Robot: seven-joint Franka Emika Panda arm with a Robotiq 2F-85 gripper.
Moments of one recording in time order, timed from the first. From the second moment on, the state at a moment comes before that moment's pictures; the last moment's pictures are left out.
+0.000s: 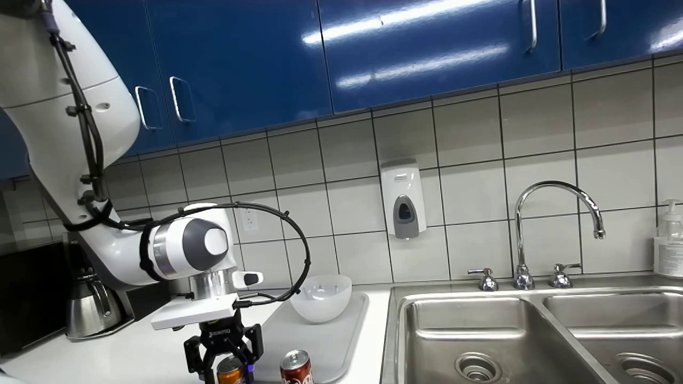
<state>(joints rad) 0.06 -0.06 0.07 -2.66 -0.12 2.41 -0.03</state>
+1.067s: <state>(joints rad) 0.06 -0.05 0.07 -2.66 -0.12 2.48 -0.03</state>
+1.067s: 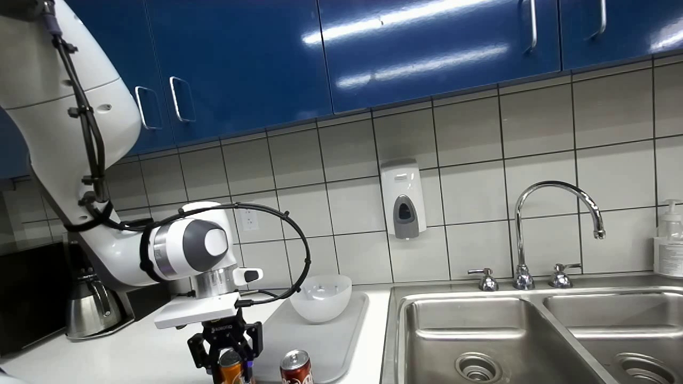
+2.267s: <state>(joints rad) 0.08 -0.11 0.06 -2.62 -0.12 2.52 -0.03</state>
